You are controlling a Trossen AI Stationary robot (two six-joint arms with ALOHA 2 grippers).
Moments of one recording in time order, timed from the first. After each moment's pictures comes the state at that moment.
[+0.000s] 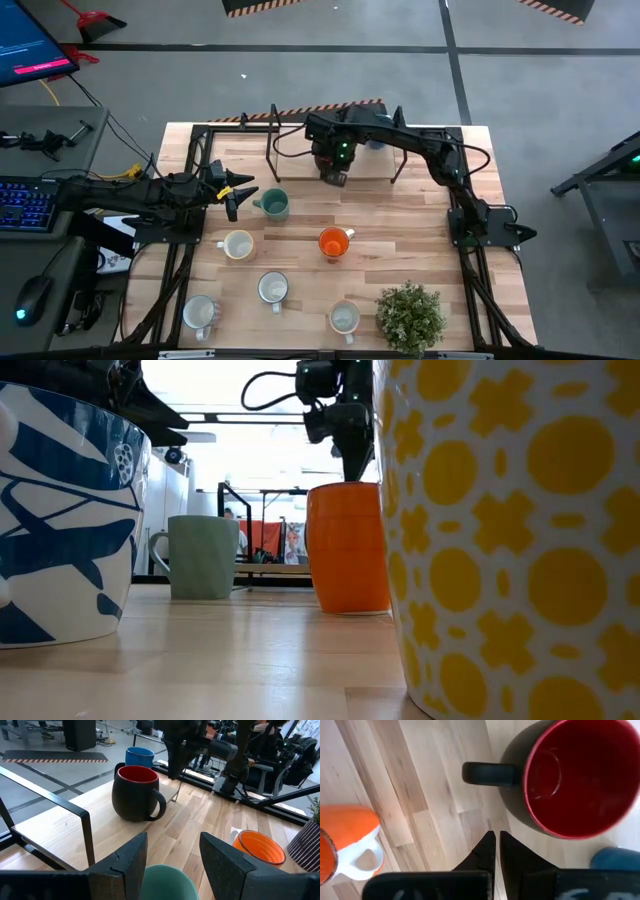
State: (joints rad) left arm -0.05 0.44 0.37 -0.16 -0.43 -0.30; right arm -0.29 2.21 2.31 -1.53 0.00 -0.06
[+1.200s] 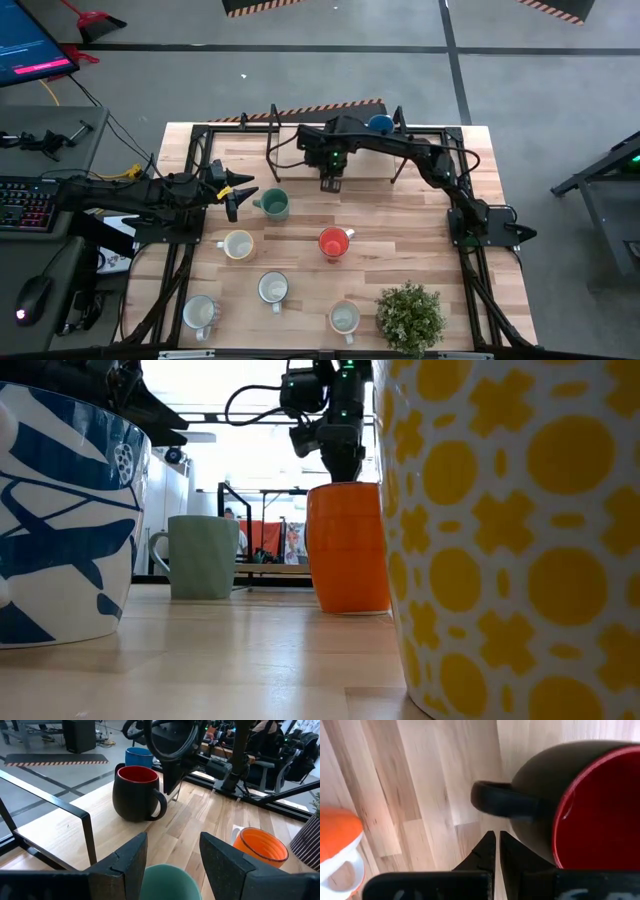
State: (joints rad) left arm -0.05 0.44 0.37 -0.16 -0.43 -0.28; right arm -0.27 2.27 2.31 -1.47 0.04 -0.13
